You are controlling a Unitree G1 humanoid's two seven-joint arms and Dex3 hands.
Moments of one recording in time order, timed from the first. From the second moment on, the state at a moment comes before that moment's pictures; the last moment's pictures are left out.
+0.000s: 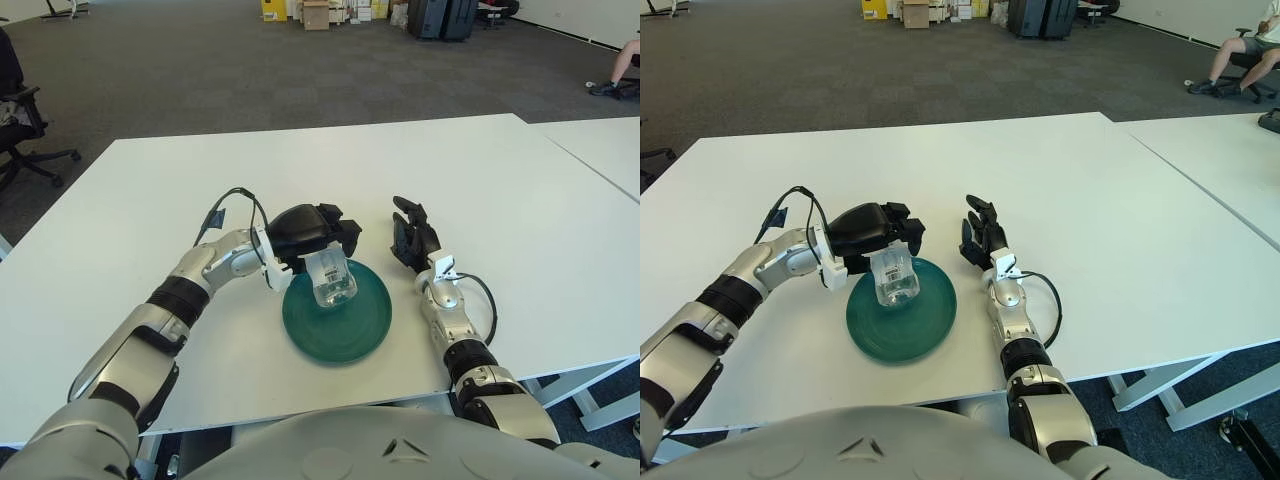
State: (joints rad) left arm -0.47 0.42 -0.50 0.56 0.81 -0.90 0.10; right arm -0.25 0.04 -0.01 0.82 -0.05 -0.52 -0.03
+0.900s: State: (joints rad) left arm -0.56 0.41 -0.61 0.75 1.07 -1.08 0.59; right arm -0.26 0.04 0.00 0.83 -0.06 -0.53 -0.05
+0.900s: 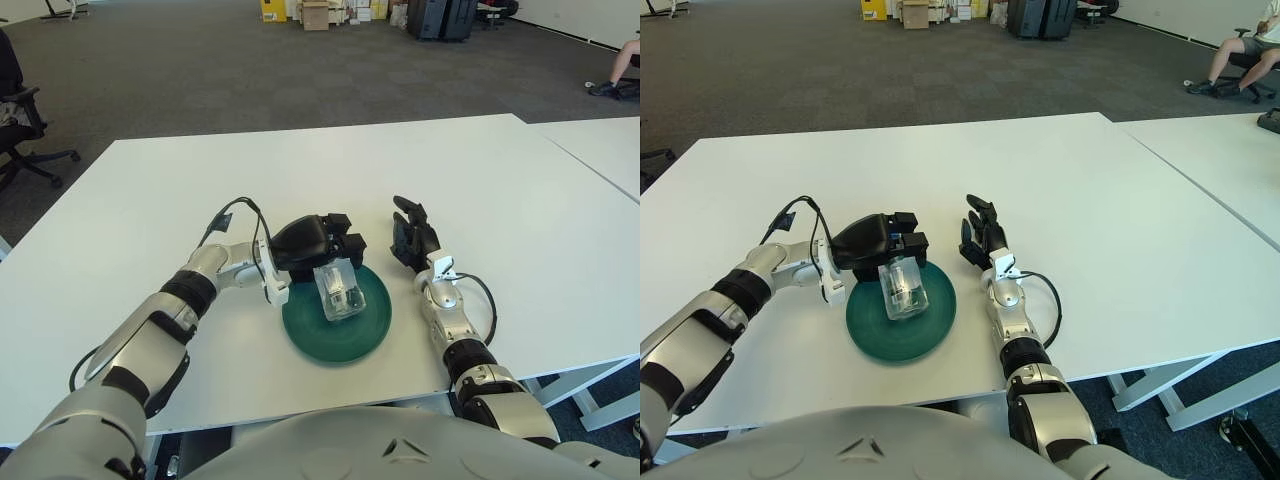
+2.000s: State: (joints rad) left arm -0.59 0.43 -0.70 0.75 1.17 -1.03 0.84; right arm -0.25 0.04 0.01 0.81 -0.06 -0.52 -0.05
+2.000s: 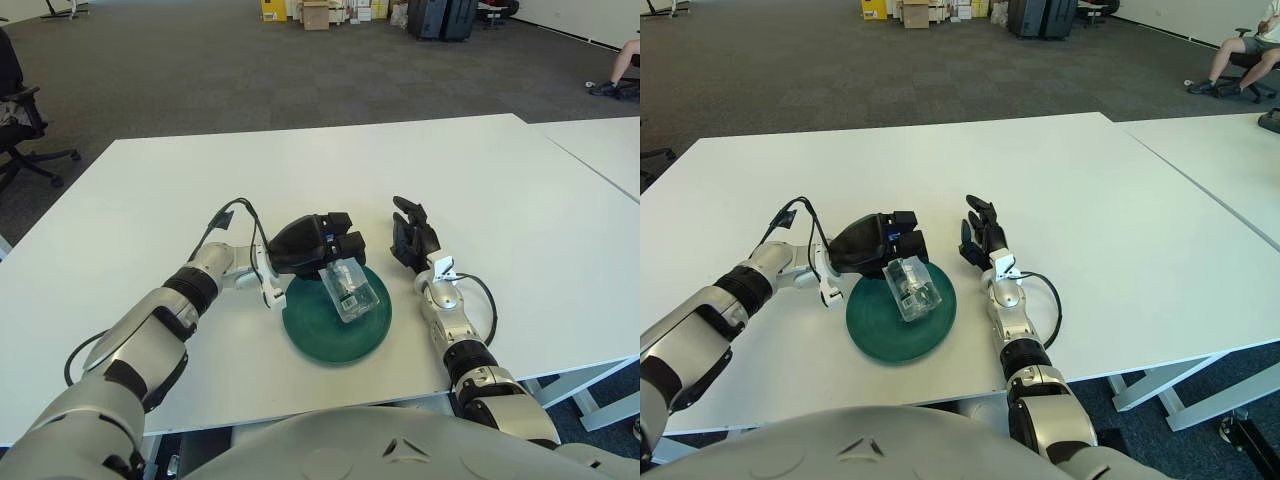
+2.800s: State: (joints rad) left arm -0.59 0.57 -0.71 0.49 1.19 -0.99 0.63; right arm -0.39 0.03 -0.04 1.02 -0.05 -0.51 -0.06
